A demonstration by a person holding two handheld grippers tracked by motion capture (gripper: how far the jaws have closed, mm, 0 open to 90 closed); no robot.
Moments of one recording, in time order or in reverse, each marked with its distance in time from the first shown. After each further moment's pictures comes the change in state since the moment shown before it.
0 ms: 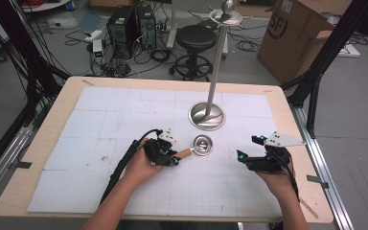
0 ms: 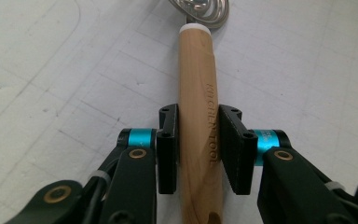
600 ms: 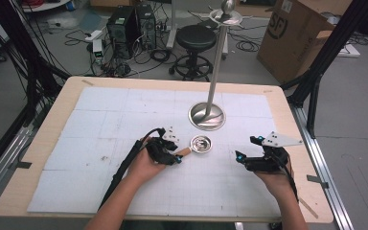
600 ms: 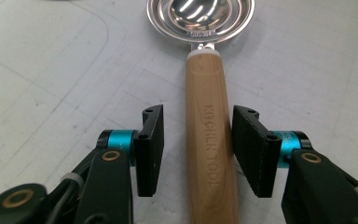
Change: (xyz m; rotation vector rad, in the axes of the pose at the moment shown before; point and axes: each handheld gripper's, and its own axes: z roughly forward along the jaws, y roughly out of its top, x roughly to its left) left arm -0.002 0.008 0.004 -0.029 0.074 0.004; right arm 0.002 -0.001 0.004 0.015 0.005 -0.008
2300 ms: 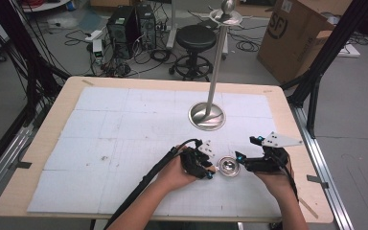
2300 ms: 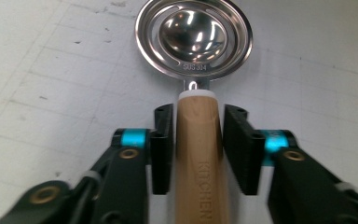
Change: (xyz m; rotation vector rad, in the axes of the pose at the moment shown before) left arm -0.063 0.049 0.051 0.019 -0.248 0.160; right arm 0.001 0.001 -0.001 -0.001 0.007 -0.009
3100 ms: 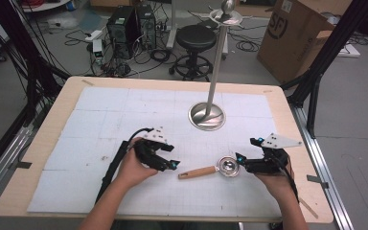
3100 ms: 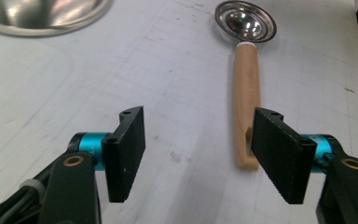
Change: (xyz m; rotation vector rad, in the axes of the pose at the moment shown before) left arm 0.027 -0.074 -0.112 -0.185 0.100 -0.147; right arm 0.000 -0.004 0.000 0.021 -0.006 -0.002
